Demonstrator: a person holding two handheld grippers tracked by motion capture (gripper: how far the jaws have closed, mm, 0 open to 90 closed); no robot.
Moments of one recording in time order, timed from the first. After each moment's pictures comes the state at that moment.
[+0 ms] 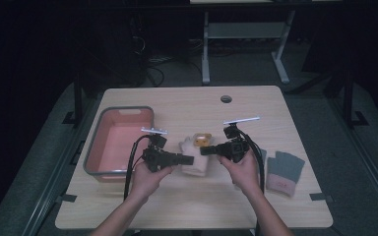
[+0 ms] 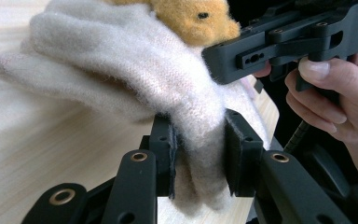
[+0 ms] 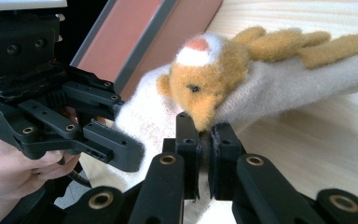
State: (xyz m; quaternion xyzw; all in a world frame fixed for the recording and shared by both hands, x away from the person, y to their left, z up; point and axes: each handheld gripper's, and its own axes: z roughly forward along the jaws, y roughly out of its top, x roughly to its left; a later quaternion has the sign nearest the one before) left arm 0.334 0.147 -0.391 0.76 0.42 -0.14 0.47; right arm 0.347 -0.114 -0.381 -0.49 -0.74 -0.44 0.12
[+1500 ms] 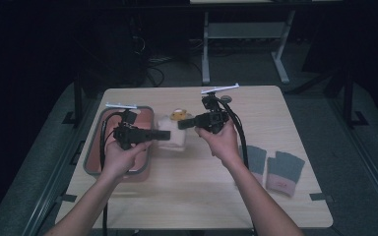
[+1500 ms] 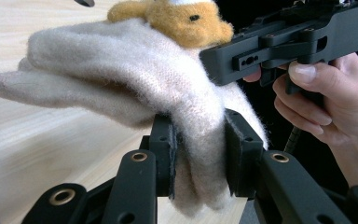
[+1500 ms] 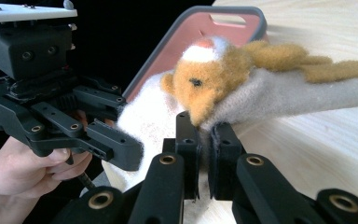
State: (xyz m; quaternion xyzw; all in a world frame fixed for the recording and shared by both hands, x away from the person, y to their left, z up) left arm 0.356 0.210 -0.323 0.74 0.42 -0.11 0.52; right arm 0.389 -0.059 -0.310 -0.45 -0.75 -0.47 0.13
